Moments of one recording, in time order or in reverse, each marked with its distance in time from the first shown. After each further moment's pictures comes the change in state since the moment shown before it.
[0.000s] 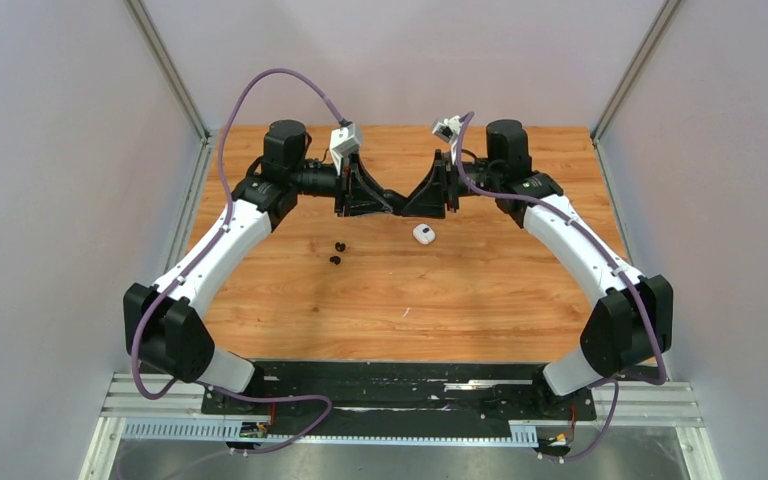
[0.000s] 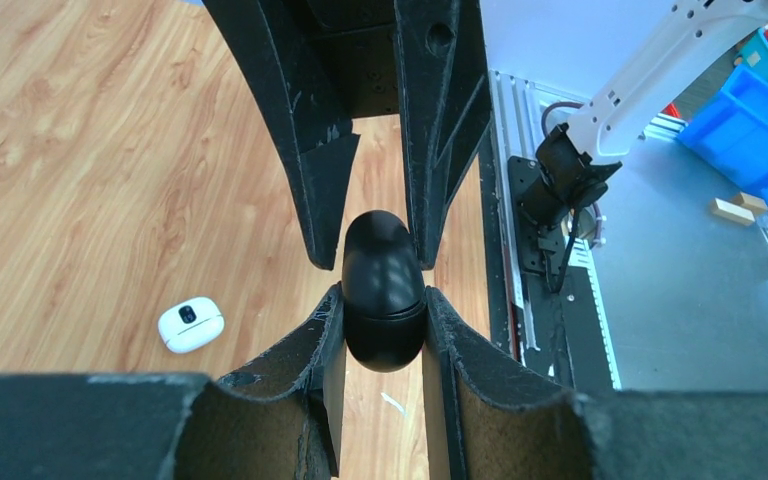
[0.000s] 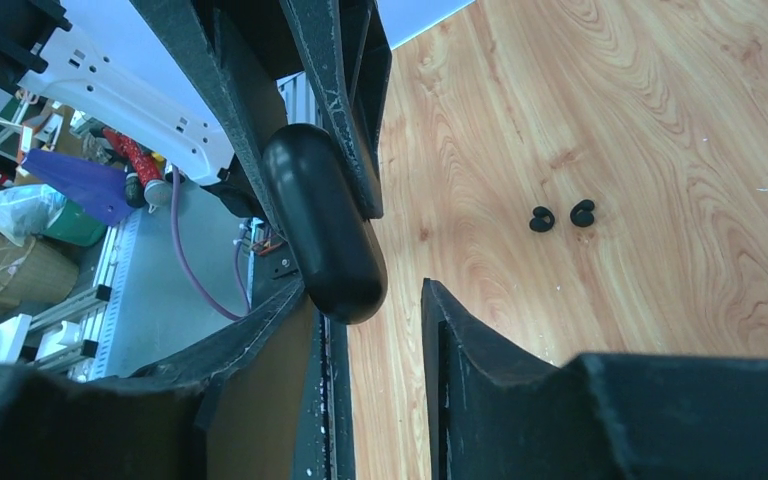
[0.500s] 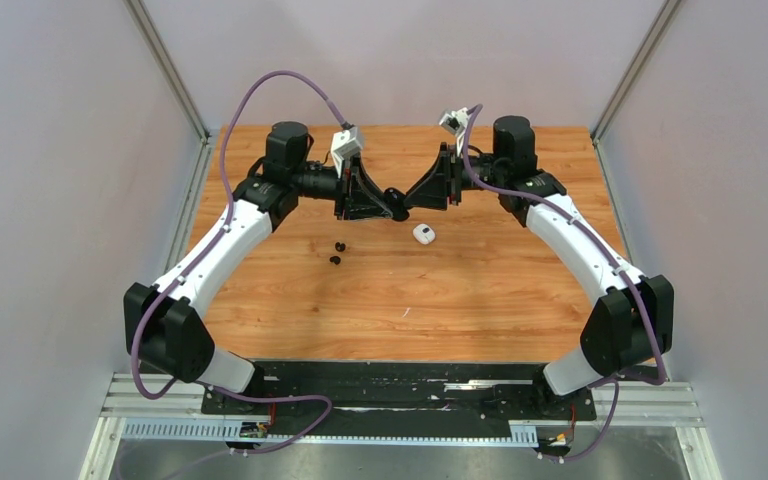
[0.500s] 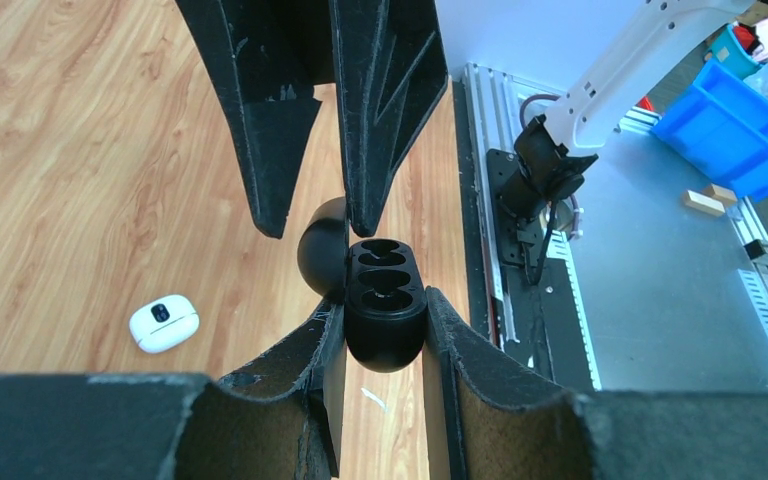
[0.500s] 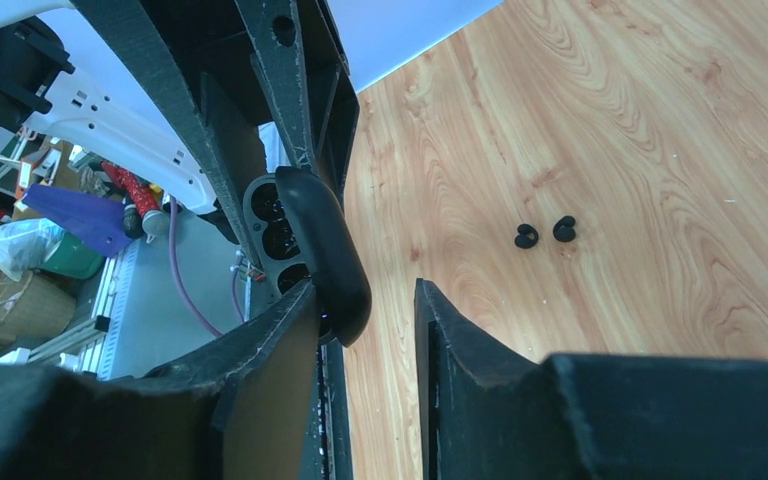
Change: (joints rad) left arm -0.006 0.001 0.000 -0.036 0.031 0.012; right arm -0.026 0.000 -0.004 0.094 0.011 0.101
